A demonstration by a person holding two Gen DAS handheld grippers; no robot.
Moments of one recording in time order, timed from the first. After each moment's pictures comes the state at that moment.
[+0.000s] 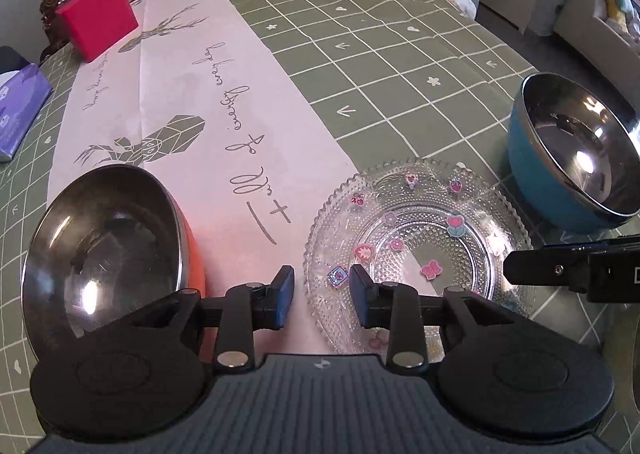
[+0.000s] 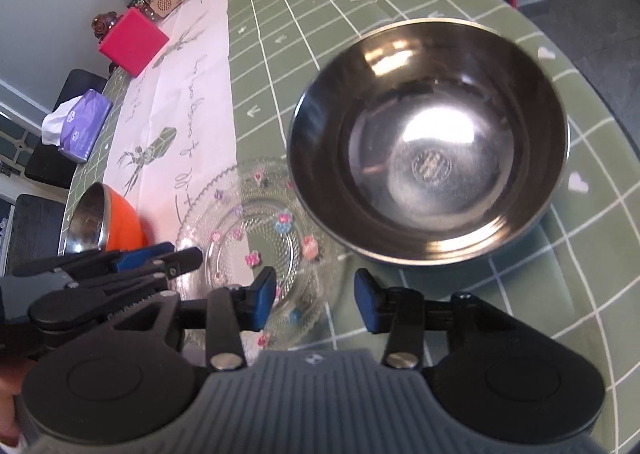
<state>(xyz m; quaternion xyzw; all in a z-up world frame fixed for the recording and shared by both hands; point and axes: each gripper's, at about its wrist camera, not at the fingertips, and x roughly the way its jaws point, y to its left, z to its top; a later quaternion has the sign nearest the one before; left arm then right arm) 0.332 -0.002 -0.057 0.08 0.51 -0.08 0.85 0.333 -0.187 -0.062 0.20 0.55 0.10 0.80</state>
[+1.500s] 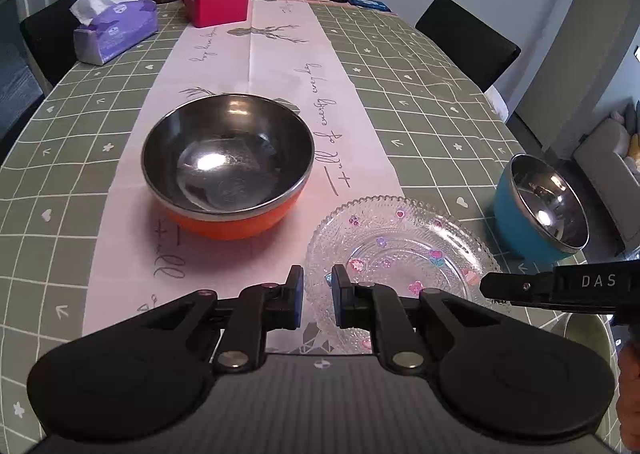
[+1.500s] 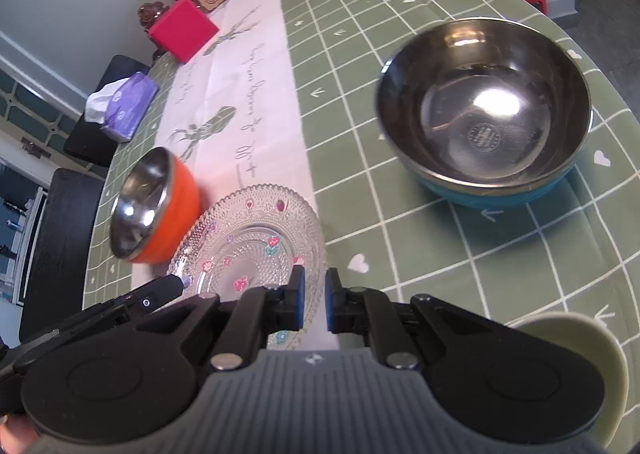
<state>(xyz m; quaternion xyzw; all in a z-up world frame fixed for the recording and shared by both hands) 0.227 0.067 -0.011 -0.09 0.44 -0.01 0.89 0.285 -0.158 -0.034 0.20 0.53 0.16 0.81</state>
